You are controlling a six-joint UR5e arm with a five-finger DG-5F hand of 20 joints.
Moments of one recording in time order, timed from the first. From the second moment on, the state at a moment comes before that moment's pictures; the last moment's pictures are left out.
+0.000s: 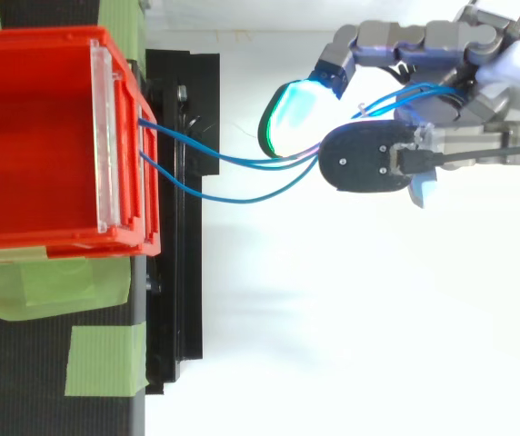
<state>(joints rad) 0.28 -1.86 -1.81 -2.53 -0.80 -0.04</state>
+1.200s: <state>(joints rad) 0.28 -1.86 -1.81 -2.53 -0.80 -0.04</state>
